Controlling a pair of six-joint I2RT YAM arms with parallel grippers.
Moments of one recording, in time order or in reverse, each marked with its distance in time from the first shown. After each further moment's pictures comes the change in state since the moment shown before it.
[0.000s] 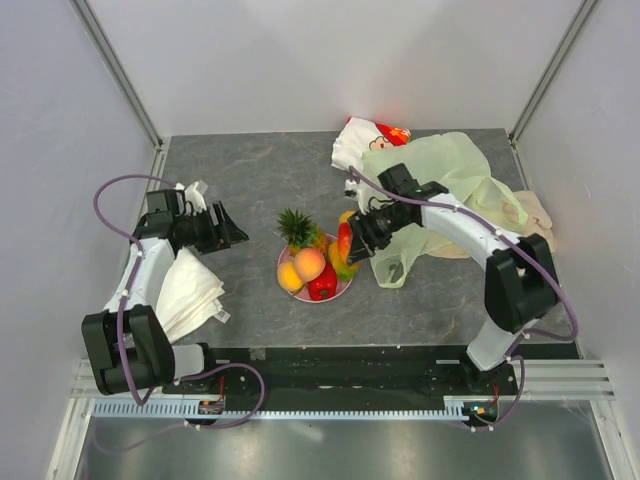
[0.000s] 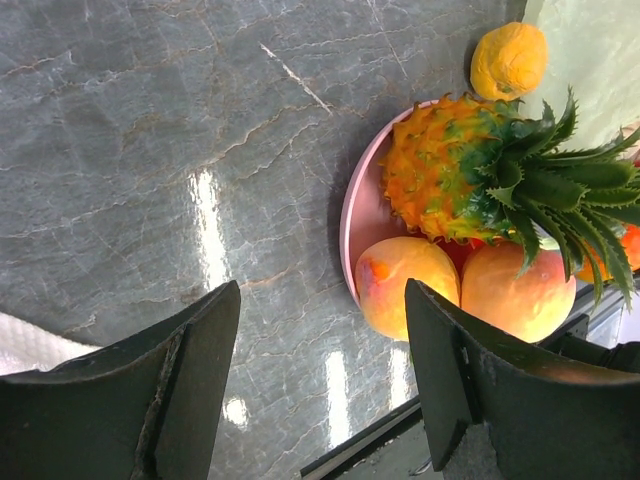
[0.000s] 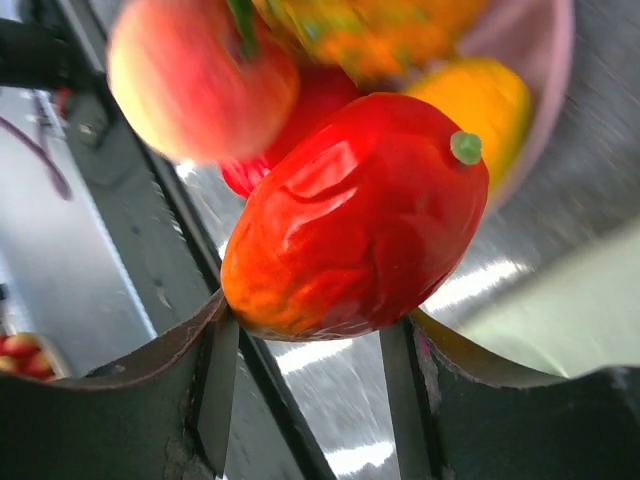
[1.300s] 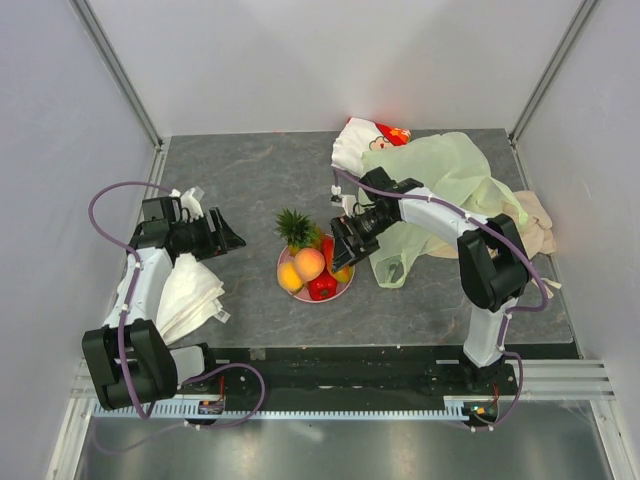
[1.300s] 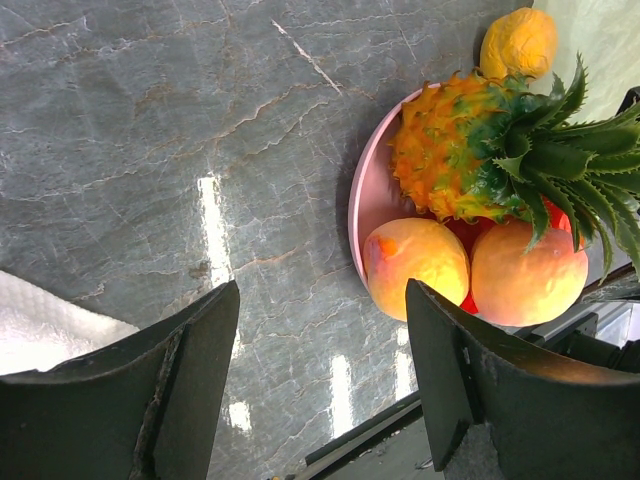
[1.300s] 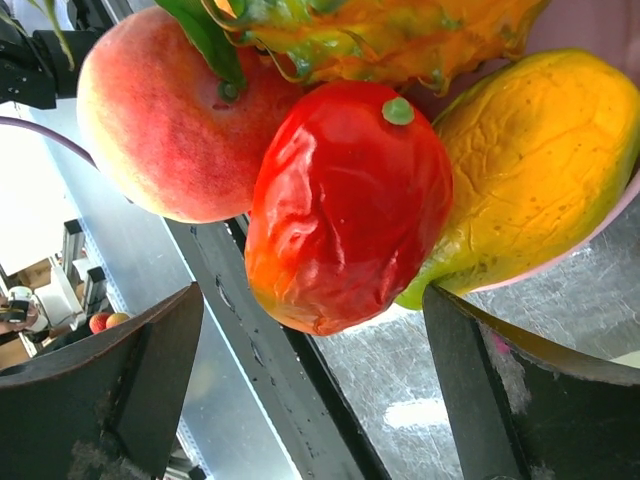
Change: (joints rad) left arm 0.029 -0.079 -0.052 -0.027 -0.001 0.022; right arm 0.064 0.220 0.132 -0.047 -0.097 0.140
